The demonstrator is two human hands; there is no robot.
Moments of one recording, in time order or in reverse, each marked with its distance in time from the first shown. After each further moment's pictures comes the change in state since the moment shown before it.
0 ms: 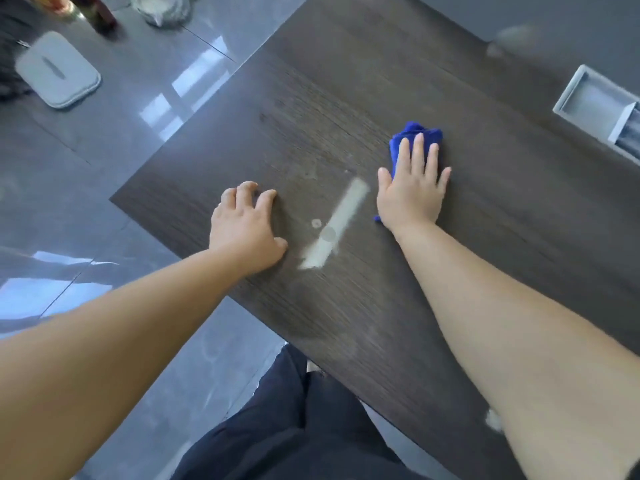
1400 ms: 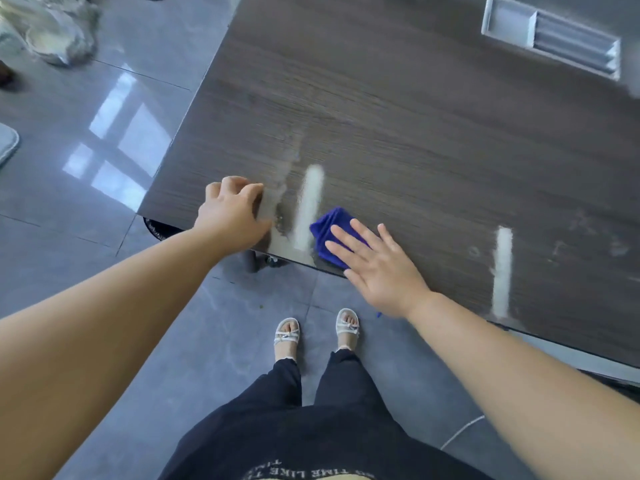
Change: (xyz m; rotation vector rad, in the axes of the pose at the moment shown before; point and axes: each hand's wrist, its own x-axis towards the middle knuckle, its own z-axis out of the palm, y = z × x) left_hand -0.010 -0.093 -0.017 -0.065 -0.054 0.305; right_hand -0.219 -0.059 0.028 -0.040 -0.073 -0.492
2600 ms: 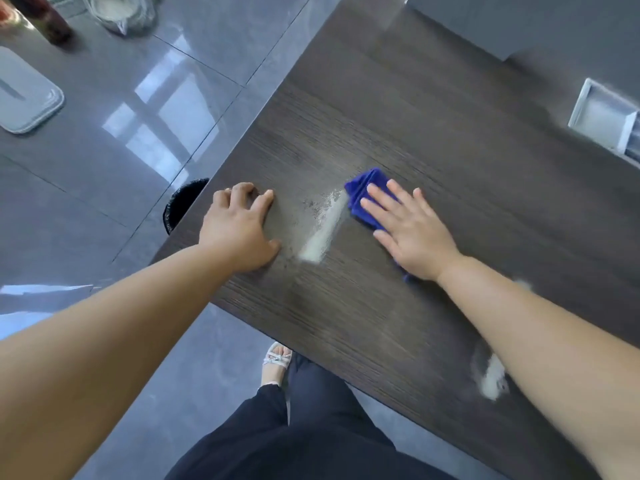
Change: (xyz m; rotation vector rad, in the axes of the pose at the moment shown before) left_hand 0.078 -0.014 -0.038 0.102 -0.068 -0.163; right_hand 0.167 0.126 -0.034 0.004 -0.015 -0.126
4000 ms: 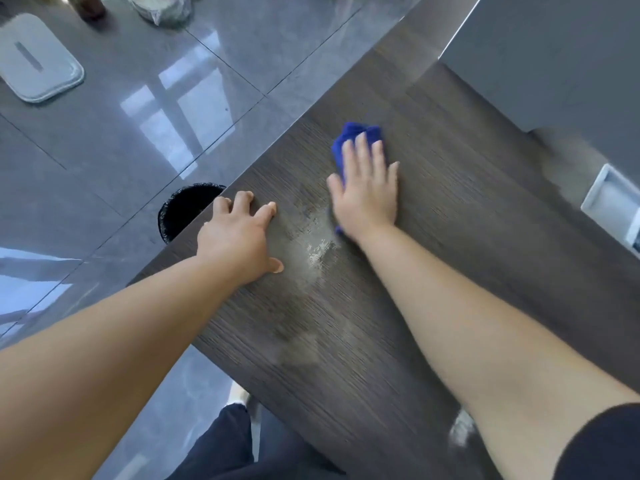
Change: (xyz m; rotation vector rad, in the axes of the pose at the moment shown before) left_hand 0.030 0.014 -0.021 -0.008 -0.025 -0.150; right_hand 0.157 -0.020 -0.011 0.012 0.085 0.370
